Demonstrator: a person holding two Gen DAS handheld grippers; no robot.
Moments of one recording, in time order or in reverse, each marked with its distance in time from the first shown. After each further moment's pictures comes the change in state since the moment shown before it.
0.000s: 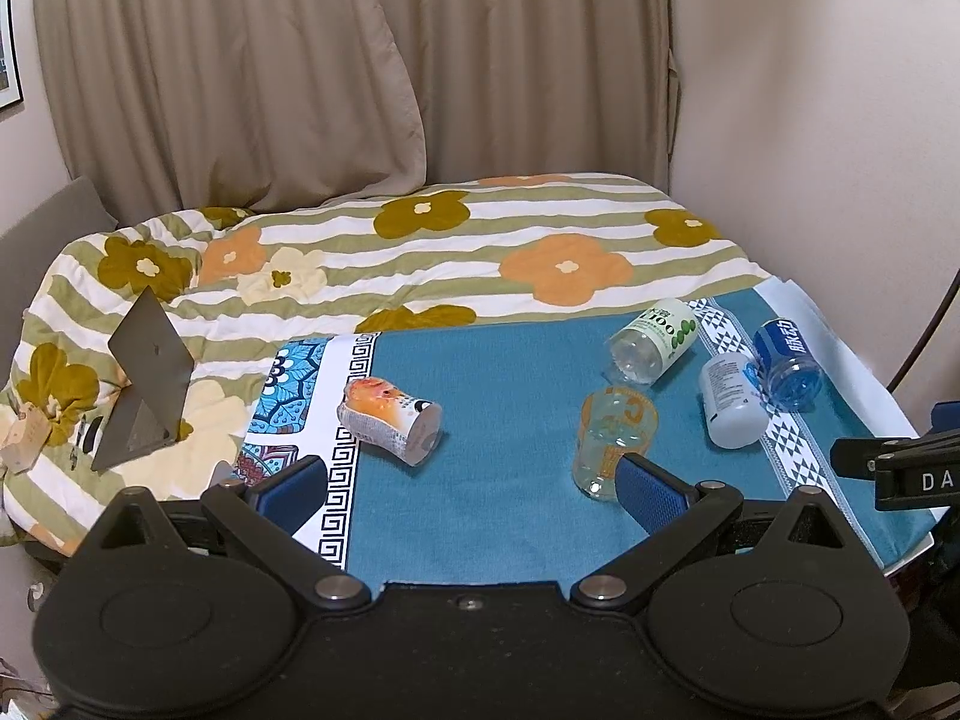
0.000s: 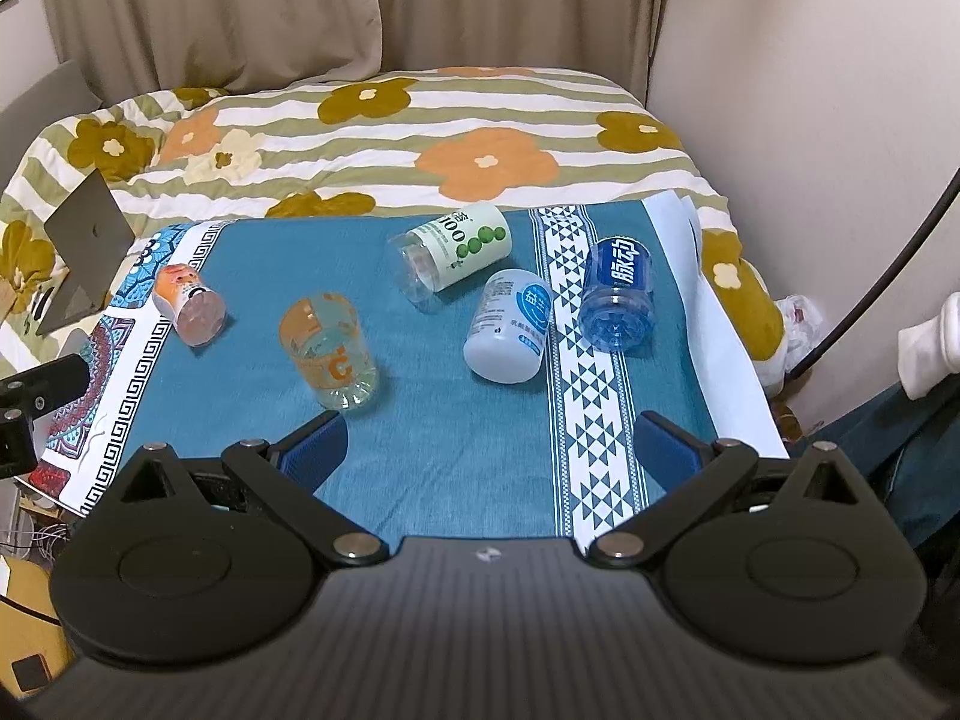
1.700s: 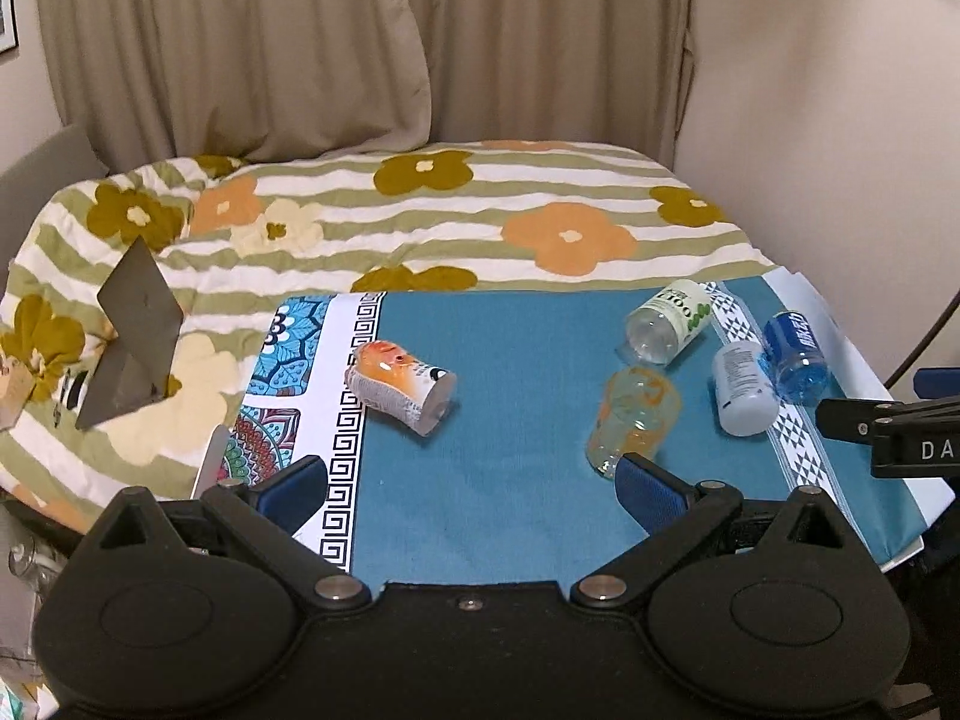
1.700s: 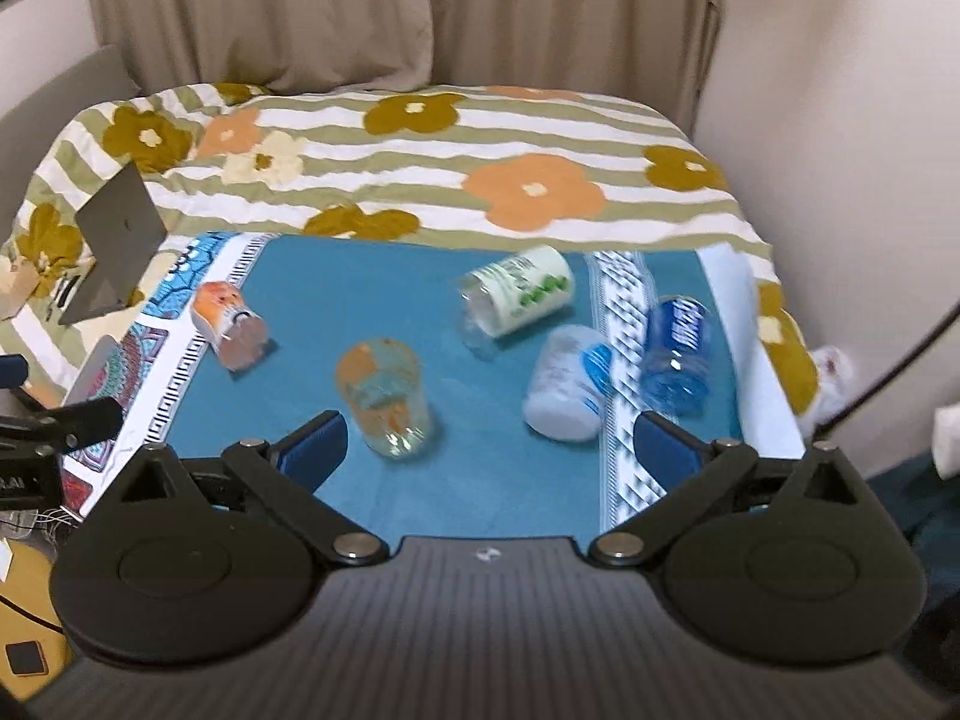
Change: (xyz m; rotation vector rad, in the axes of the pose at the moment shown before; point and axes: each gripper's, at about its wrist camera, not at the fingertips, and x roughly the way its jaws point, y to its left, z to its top) left arm 0.016 0.023 0.006 -0.053 0.084 -0.035; right arm 0.004 0.031 0.027 -0.058 -0.024 0.044
